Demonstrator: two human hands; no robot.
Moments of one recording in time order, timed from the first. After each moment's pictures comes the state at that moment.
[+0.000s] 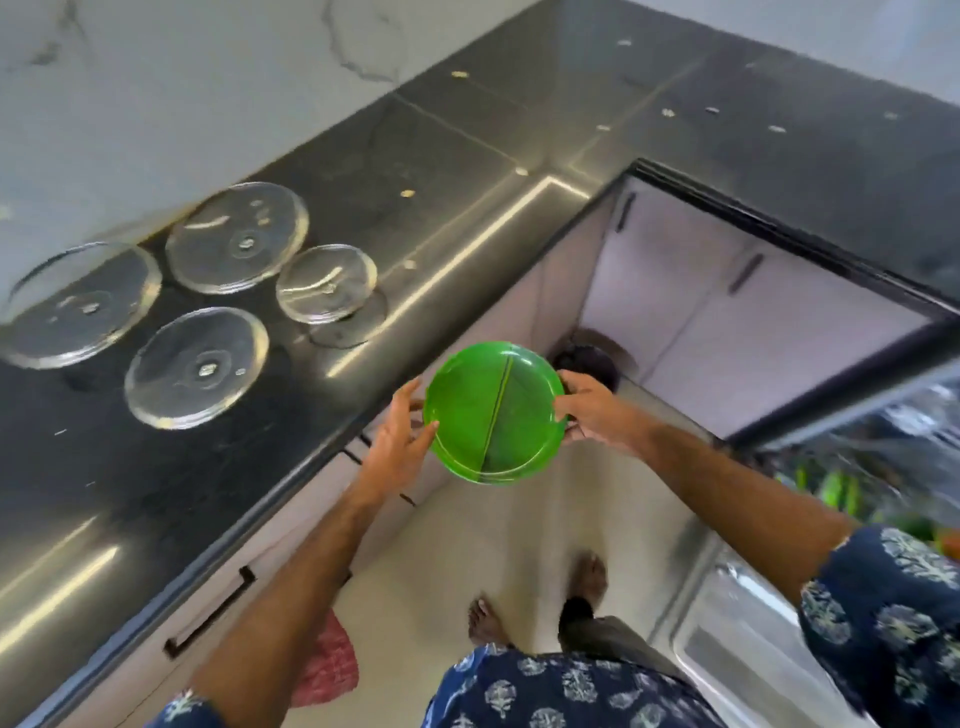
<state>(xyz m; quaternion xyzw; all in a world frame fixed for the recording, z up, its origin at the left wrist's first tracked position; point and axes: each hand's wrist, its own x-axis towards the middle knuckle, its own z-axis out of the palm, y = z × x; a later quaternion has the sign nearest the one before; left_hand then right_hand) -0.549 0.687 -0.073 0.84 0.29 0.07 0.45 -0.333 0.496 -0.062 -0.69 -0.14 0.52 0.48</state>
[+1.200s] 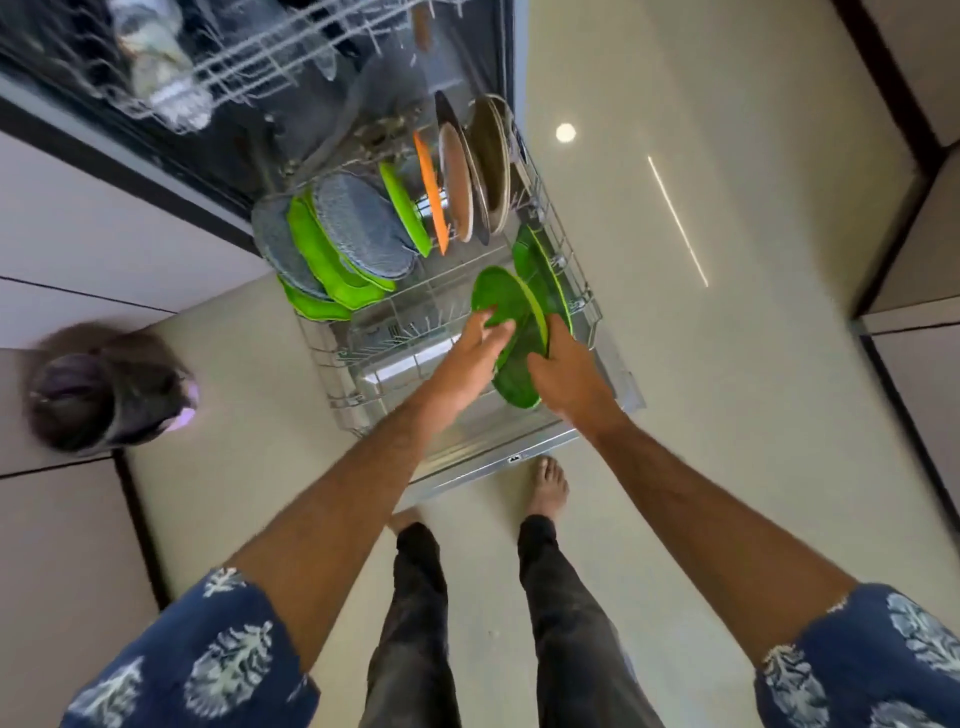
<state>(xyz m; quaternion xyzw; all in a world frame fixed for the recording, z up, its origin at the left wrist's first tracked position) -0.296 -0.177 -0.371 0.71 0.07 -0.46 0.52 -0.368 -0.292 -0.351 -0.77 0.32 0.16 0.53</state>
